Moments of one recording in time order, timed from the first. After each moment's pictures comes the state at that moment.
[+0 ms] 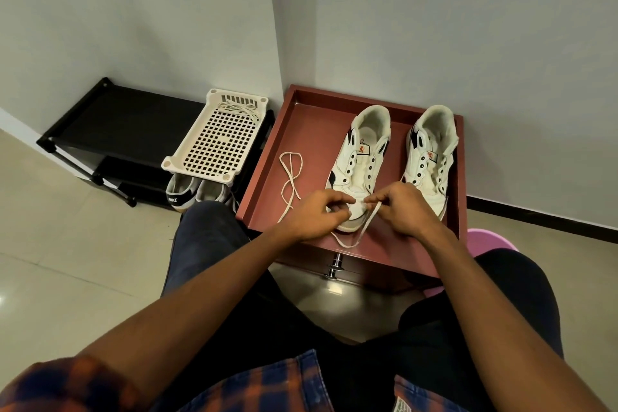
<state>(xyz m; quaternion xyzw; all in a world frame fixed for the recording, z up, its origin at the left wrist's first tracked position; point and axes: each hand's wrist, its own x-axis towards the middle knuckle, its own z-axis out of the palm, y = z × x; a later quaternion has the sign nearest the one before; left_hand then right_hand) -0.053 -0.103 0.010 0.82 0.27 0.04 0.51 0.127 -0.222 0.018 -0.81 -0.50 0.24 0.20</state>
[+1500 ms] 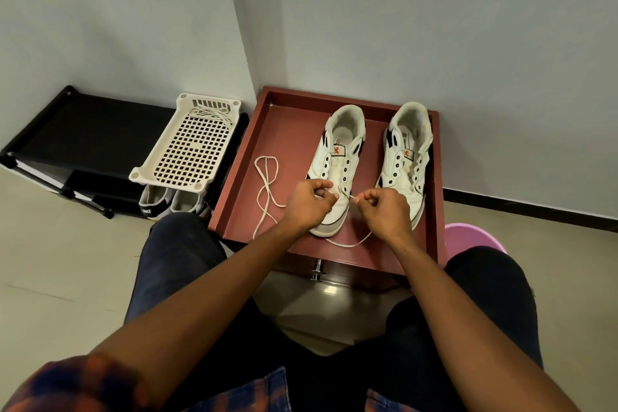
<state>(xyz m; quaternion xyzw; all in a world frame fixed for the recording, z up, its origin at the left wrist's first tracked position) 0.006 -0.108 -0.014 0.69 0.43 0.13 0.56 0.125 -0.230 -0.014 -0.87 -0.29 0.20 0.35</state>
